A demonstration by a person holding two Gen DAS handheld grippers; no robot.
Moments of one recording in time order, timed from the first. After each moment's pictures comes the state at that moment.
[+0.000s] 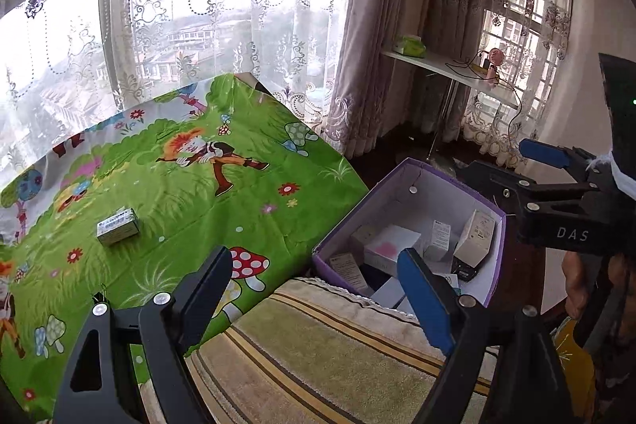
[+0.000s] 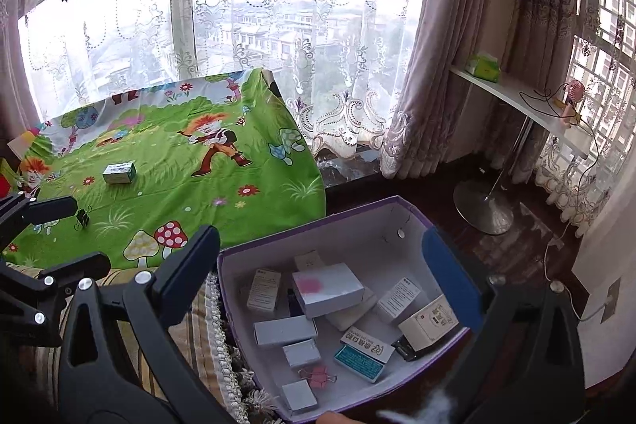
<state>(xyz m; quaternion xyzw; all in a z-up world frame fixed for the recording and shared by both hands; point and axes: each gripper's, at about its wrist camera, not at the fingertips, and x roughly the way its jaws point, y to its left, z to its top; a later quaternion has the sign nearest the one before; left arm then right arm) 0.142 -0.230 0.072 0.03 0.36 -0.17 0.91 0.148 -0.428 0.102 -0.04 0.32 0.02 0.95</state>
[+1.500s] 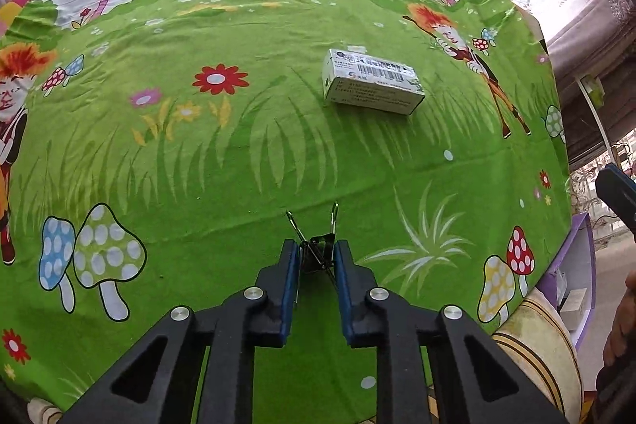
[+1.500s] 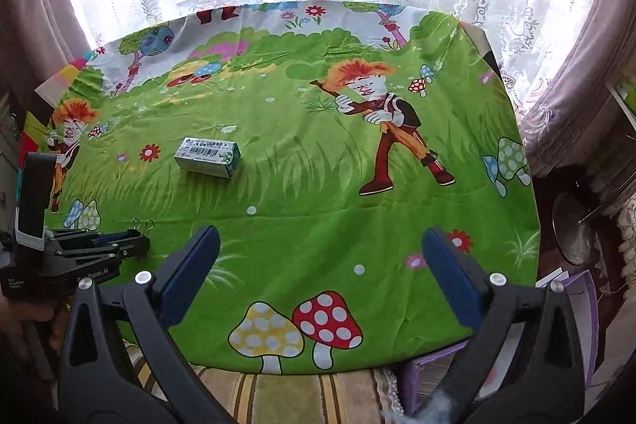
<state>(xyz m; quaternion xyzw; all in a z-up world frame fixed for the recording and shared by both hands) 0.253 0.018 -0.072 -0.16 0.56 0.03 0.81 0.311 -0.198 0.031 -0.10 0.45 0.19 0.87</state>
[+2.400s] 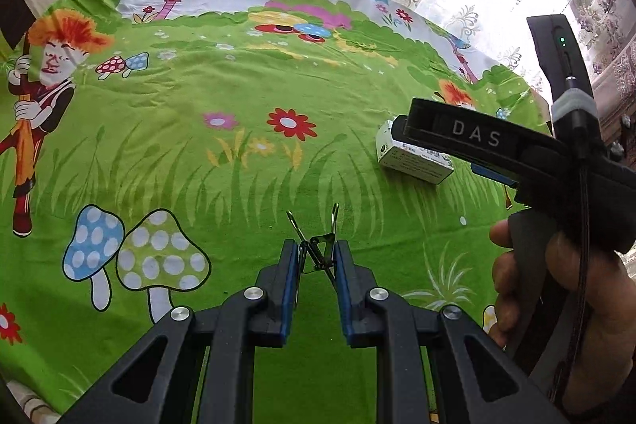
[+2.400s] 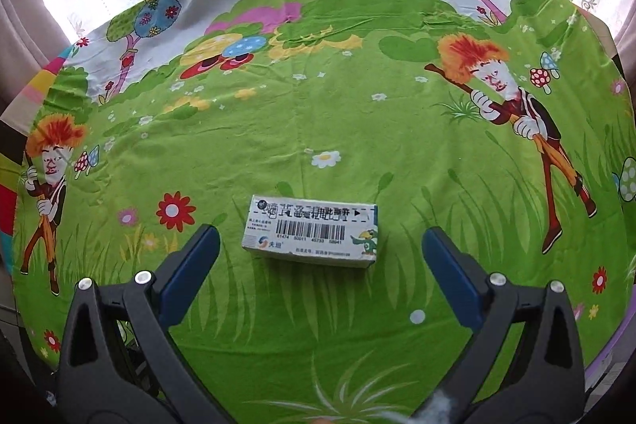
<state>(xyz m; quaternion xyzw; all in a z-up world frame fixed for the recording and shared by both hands) 0.222 0.064 -0.063 -0.24 0.47 0.08 0.85 0.378 -0.043 -0.039 -0.07 0.51 0.18 0.84</state>
